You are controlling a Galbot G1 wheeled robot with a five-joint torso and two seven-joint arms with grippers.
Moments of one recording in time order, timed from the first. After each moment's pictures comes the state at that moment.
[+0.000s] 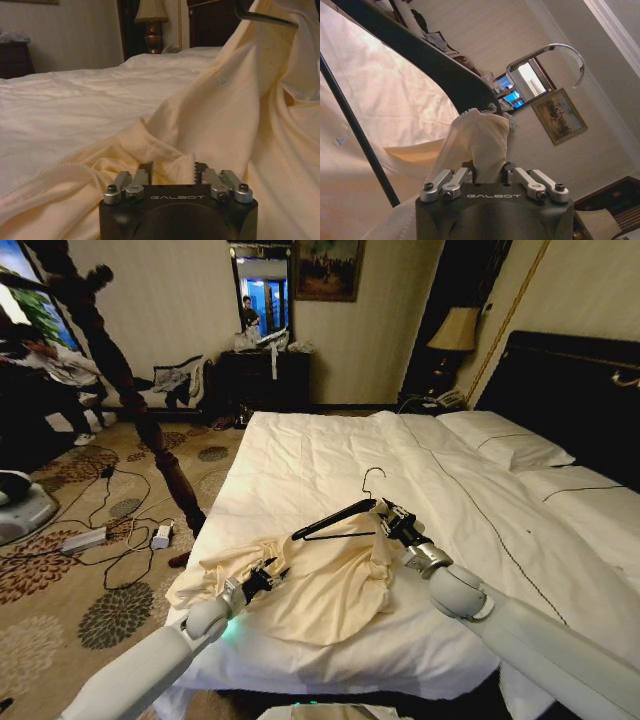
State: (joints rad) left arm 0.95 -0.80 0.19 -1.66 -0.57 -0.05 0.05; right arm -0.96 0.53 -0.02 2.07 -0.04 -0.36 0.27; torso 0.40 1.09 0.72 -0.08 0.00
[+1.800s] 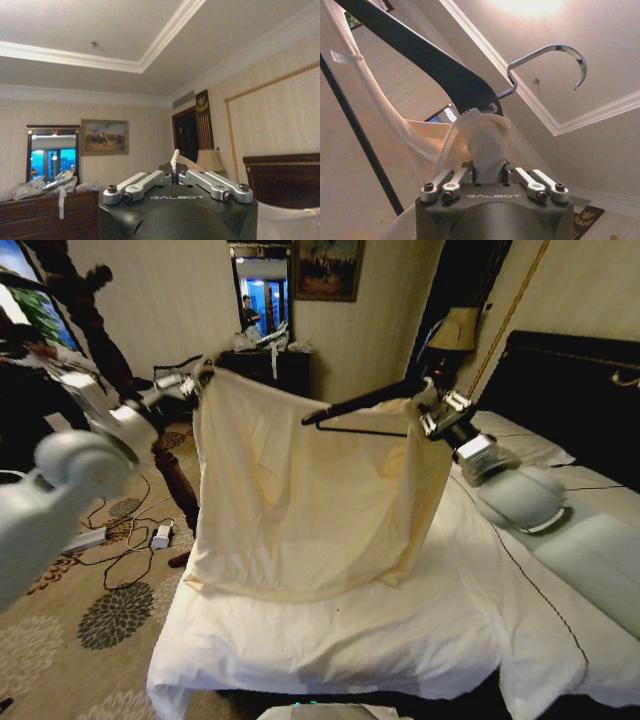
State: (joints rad) left arm 0.22 -0.37 -0.06 -2.00 -1.36 0.19 -0.13; right arm -0.38 0.39 0.01 2.09 0.33 -0.38 0.25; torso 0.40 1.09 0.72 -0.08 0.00
